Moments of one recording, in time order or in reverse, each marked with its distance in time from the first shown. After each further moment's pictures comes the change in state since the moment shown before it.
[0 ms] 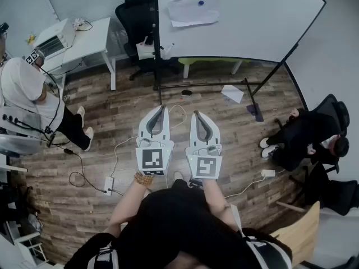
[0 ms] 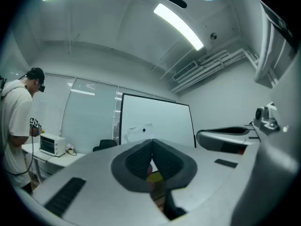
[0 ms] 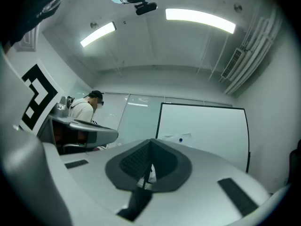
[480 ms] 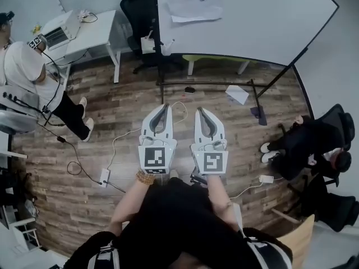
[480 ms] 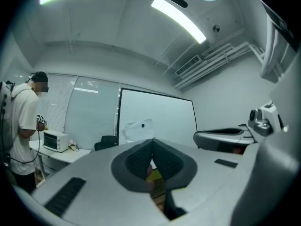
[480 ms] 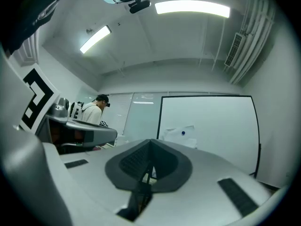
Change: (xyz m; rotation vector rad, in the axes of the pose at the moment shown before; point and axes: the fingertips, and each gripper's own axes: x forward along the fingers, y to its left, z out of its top) left arm 0.043 -0.052 -0.021 -0.010 0.031 0.051; right arm 0.008 -0.068 -0.037 0.049 0.034 0.118
